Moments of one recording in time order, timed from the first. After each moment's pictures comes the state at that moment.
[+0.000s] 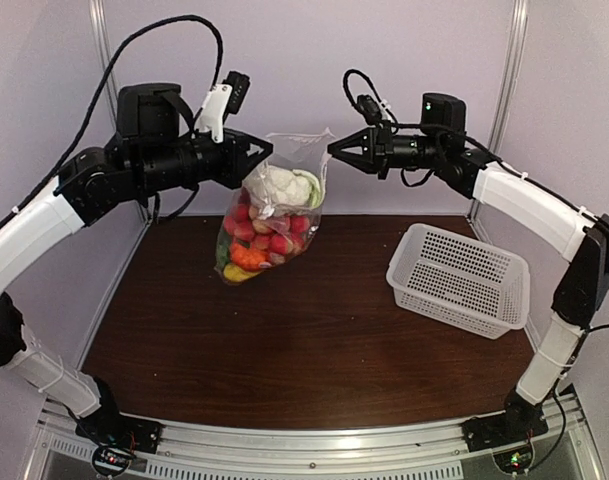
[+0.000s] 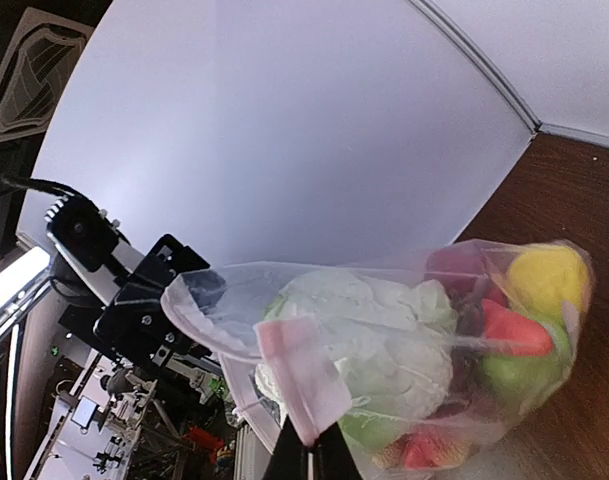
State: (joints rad) left arm -0.91 1.40 1.68 -0.43 -0.13 -0.13; right arm 0.51 1.72 1.72 -0.02 -0.99 0.88
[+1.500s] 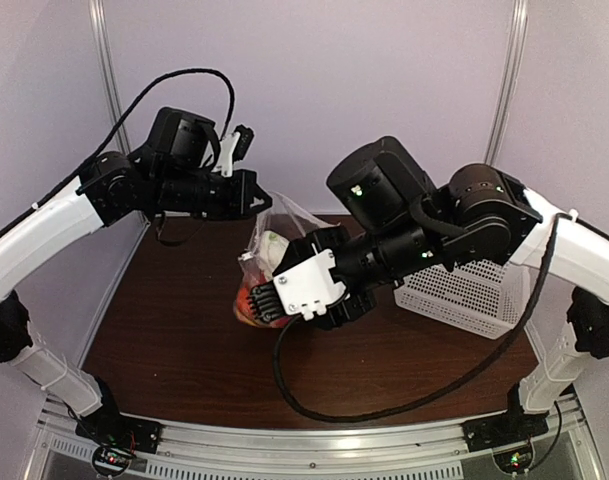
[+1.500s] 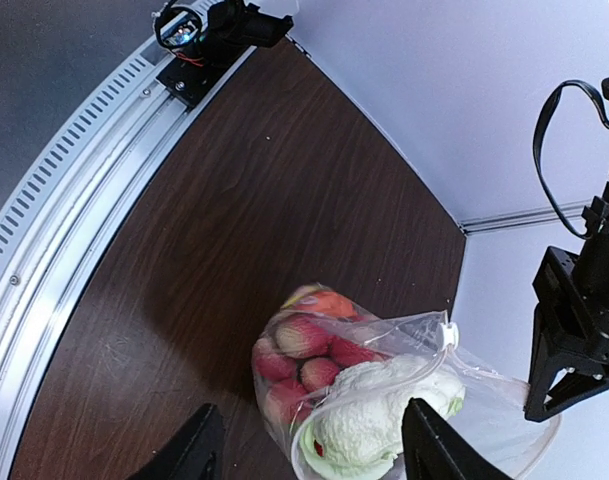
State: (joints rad) left arm -0.90 1.46 1.65 -0.70 -0.05 -0.52; right arm 1.33 1.62 1.90 -0.97 0.04 -0.93
